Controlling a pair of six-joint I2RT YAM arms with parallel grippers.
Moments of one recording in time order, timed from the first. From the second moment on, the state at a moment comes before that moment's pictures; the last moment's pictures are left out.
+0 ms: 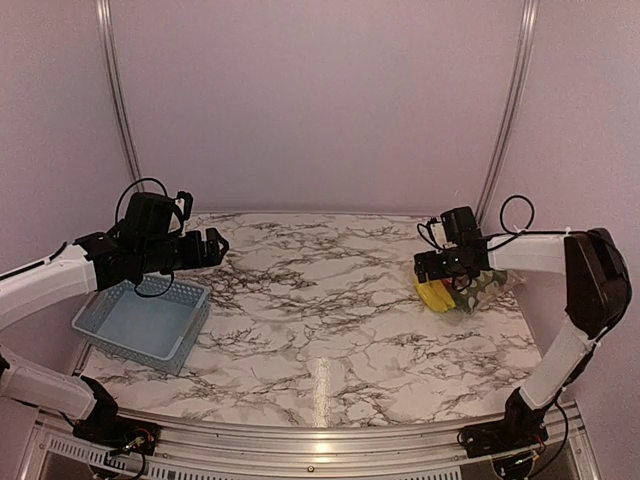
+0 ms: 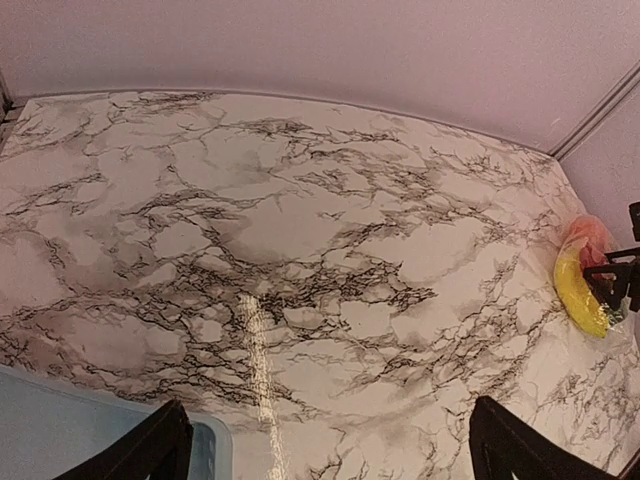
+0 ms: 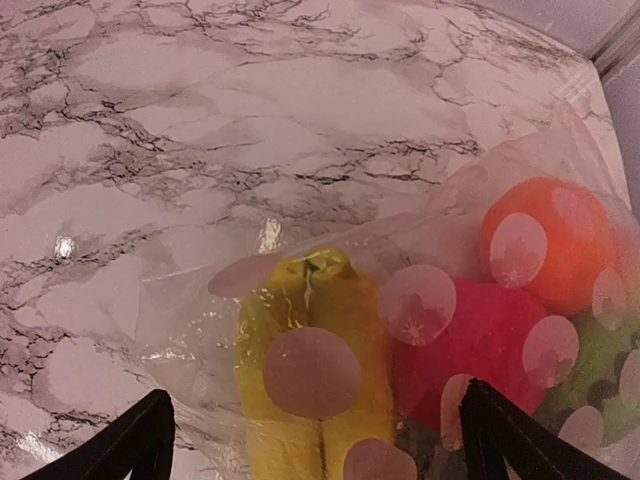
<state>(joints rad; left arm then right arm) -0.57 1.21 0.93 -0.31 -0.14 -0.48 0.29 1.64 1.00 -0.21 0.13 0.06</state>
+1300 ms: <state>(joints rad) -0.57 1.32 0.88 -0.19 0.04 -0.46 0.91 1.72 0.97 0.04 -0.44 0.11</state>
